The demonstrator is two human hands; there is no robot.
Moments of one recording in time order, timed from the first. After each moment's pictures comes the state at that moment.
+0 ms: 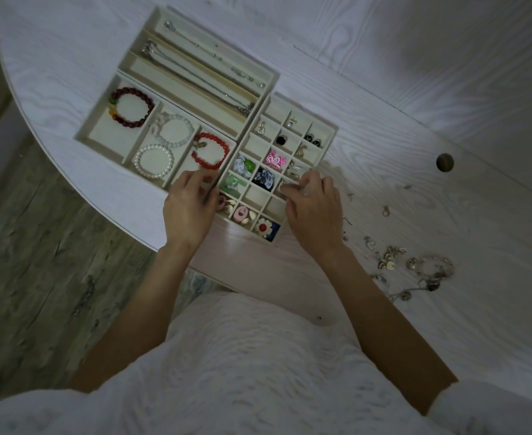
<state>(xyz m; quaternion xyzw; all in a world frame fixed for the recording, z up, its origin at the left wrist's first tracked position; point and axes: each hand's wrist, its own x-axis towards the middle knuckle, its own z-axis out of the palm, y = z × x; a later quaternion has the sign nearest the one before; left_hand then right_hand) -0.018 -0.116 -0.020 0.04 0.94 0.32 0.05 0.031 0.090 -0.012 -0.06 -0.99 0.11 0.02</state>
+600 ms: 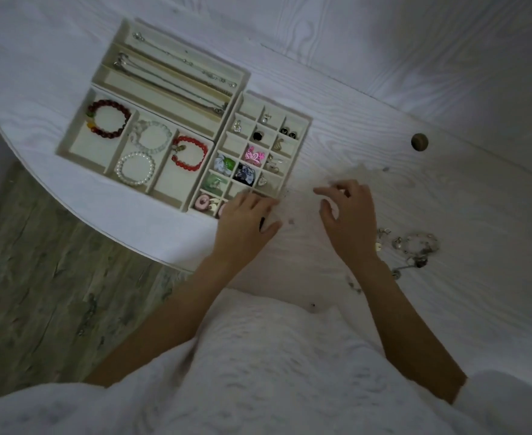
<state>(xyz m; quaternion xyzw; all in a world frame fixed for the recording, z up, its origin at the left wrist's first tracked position) 0.028 -0.042 -0.018 0.29 0.92 0.26 0.08 0.085 0.146 0.008 -0.16 -0.96 0.23 0.08</state>
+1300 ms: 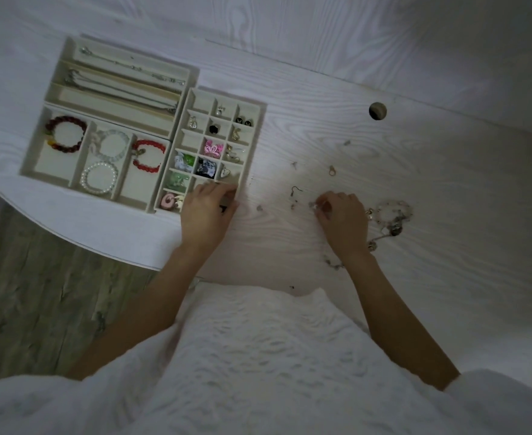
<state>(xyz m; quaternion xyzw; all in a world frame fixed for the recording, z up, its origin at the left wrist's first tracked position) 0.026 -0.034 -0.021 0.25 0.93 0.25 0.08 0.145 0.187 -0.027 -0.26 -0.94 0.20 -0.02</state>
